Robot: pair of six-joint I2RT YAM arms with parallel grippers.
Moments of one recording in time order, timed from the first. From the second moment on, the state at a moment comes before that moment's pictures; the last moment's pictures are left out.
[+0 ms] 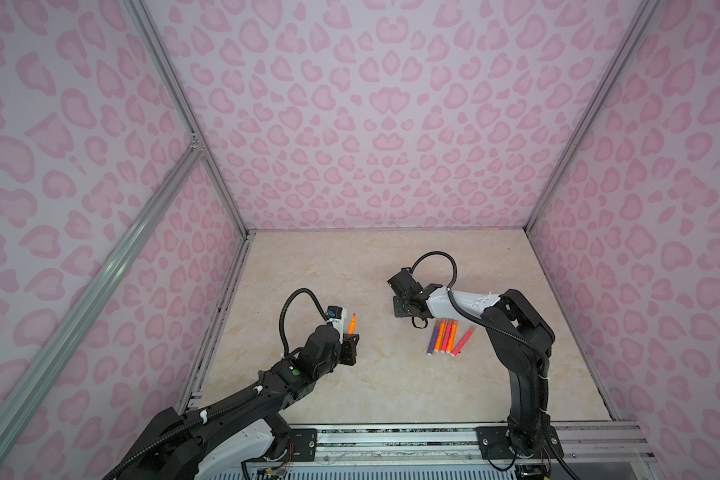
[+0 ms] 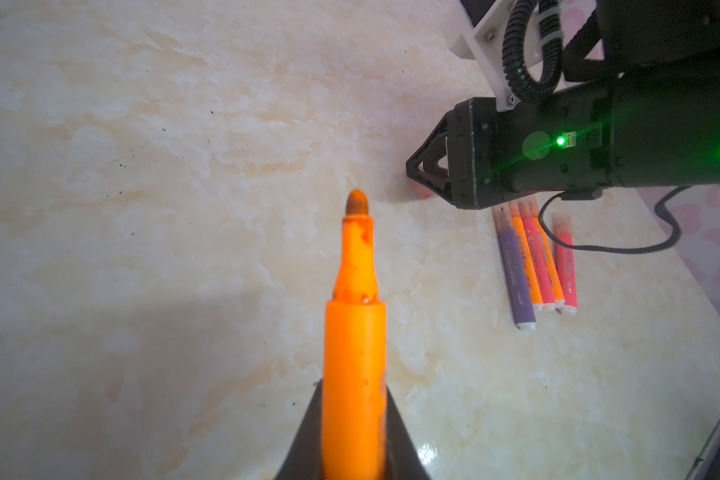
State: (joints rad) left arm -0.73 1.01 0.36 0.06 -0.08 -0.54; right arm 0.69 2.01 1.29 -0.39 0.30 0.53
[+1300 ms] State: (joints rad) left arm -0.90 0.91 0.36 0.17 0.00 -0.51; right arm 0.76 1.34 0.78 0.05 0.16 0.83
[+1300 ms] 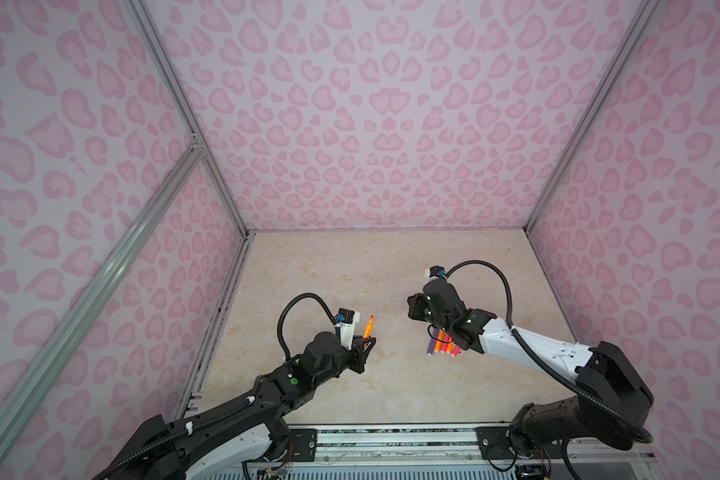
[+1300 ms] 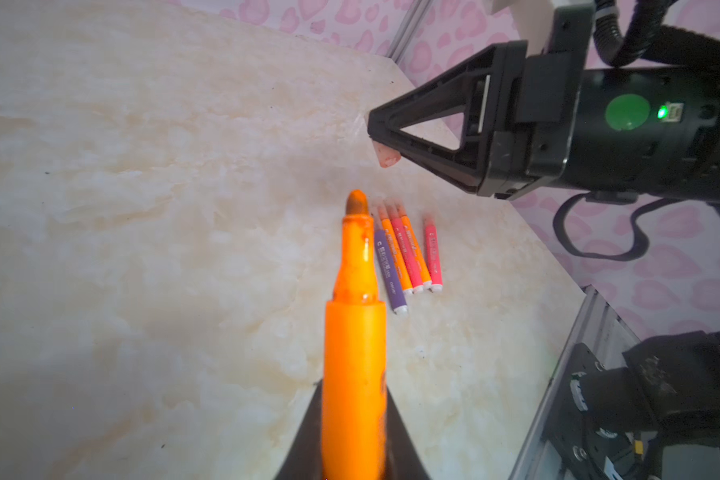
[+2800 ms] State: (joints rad) left arm -1.00 0.88 0.38 0.28 -0.08 -0.50; right arm 1.08 1.23 0.62 0.55 0.32 0.95
